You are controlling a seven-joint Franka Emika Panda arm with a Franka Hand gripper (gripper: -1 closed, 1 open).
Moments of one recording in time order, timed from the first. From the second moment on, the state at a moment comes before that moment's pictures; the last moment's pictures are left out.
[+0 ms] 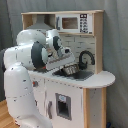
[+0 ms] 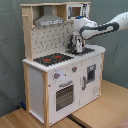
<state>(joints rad) -1.59 -0.16 1.92 -1.79 -0.10 1.92 0.35</state>
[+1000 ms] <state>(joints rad) -1.50 -0.14 1.99 -1.65 -0.09 1.78 0.39</state>
